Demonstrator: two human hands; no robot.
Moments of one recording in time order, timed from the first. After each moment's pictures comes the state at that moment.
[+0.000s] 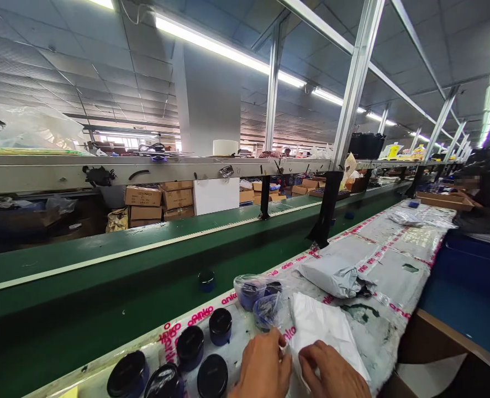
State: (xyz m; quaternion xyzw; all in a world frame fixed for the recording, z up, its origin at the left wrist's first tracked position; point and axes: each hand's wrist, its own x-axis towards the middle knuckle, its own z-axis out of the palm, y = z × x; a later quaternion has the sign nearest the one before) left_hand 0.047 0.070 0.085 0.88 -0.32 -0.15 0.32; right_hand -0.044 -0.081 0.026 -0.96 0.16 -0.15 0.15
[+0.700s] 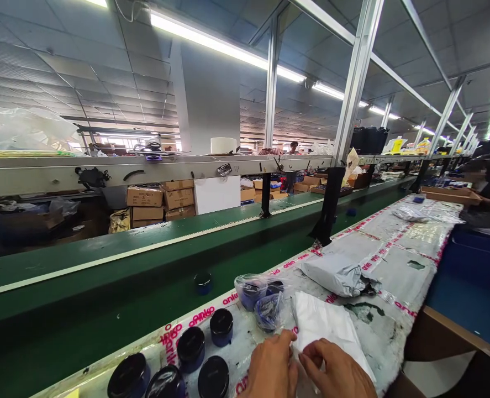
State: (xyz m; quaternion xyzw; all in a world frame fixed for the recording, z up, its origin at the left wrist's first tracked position) left_hand 0.045 0.063 0.078 0.86 -0.36 -0.19 0.30; right_hand -0.037 -0.085 0.038 -0.93 0.23 -0.10 0.27
